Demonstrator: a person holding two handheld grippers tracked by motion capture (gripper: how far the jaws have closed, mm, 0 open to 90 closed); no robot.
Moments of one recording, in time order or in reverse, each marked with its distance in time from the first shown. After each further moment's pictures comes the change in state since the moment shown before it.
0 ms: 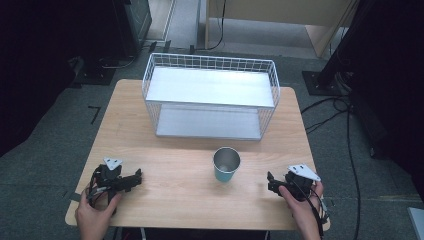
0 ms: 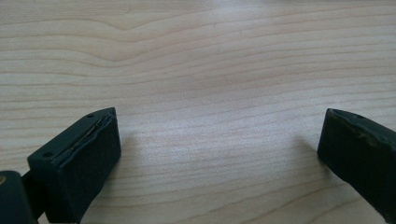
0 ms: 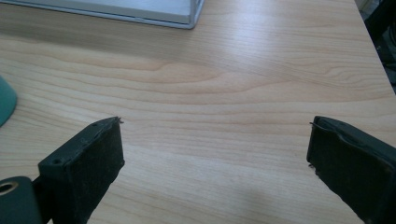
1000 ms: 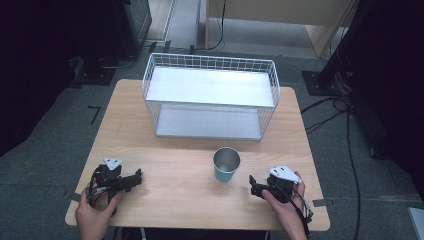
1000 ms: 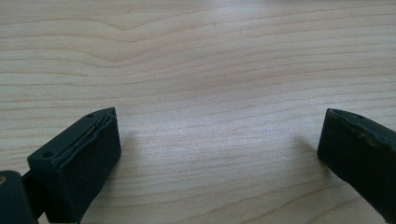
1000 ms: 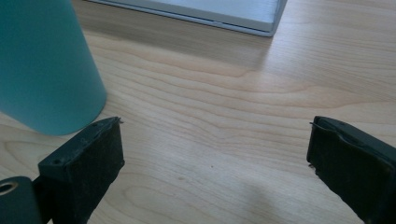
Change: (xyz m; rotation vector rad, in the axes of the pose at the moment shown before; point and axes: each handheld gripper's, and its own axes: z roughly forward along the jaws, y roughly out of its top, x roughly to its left) left arm 0.000 0.000 0.000 0.001 0.000 0.001; right arm 0.046 -0.001 0.005 -0.009 0.121 -0.067
